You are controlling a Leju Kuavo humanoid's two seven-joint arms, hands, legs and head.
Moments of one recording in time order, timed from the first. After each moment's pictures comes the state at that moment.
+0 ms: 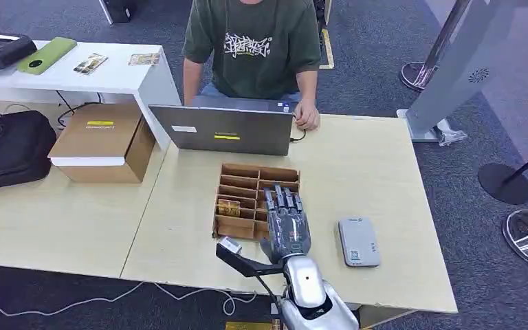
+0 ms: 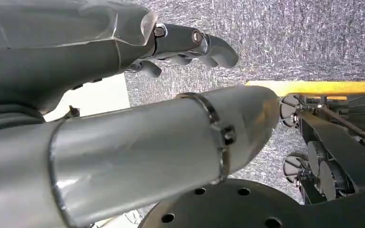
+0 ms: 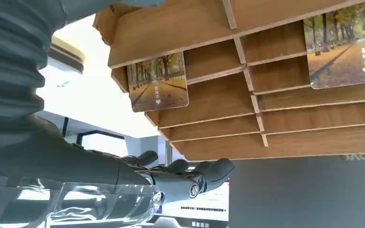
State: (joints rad) left arm -0.07 0.03 -1.54 -0.04 1.57 -0.18 -0.07; right arm -0.19 0.19 0.48 -1.09 1.57 -0.24 0.27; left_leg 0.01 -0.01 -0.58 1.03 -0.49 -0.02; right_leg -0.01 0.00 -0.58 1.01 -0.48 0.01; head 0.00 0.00
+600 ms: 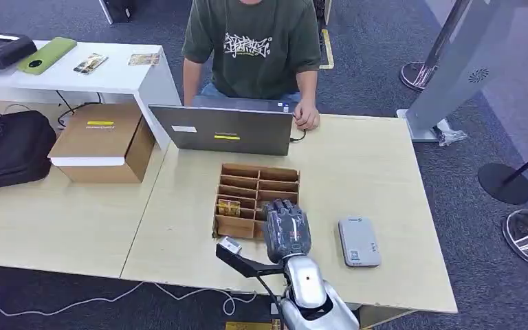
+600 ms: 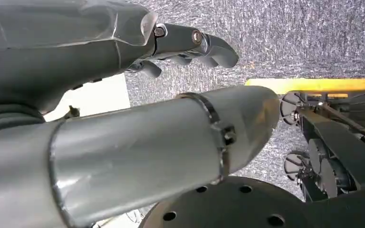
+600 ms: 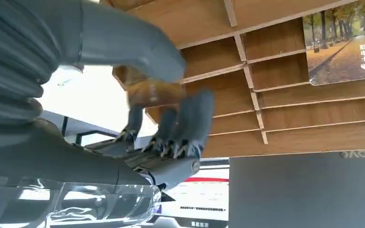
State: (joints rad) left arm -0.07 0.03 -1.54 -0.04 1.57 -0.19 -0.08; right arm -0.19 0.19 0.48 -1.10 1.57 -0.23 0.27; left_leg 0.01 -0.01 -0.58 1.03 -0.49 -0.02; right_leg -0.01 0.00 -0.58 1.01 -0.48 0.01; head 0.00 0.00
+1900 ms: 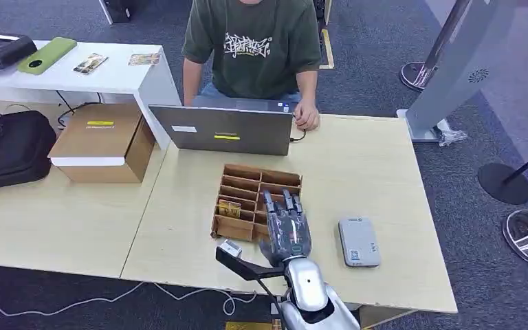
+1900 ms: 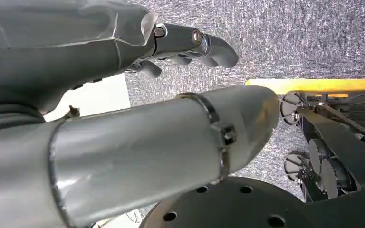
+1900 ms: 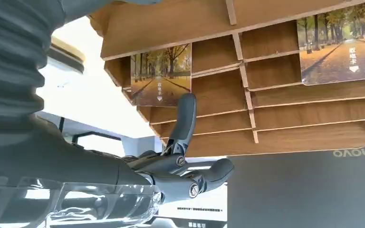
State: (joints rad) left arm -0.07 0.04 -1.54 -0.04 1.57 -0.19 -0.07; right arm -0.17 0.19 0.47 -1.13 1.57 -0.23 0.24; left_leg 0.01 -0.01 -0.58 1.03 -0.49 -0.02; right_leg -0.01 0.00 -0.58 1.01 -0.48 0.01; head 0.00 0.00
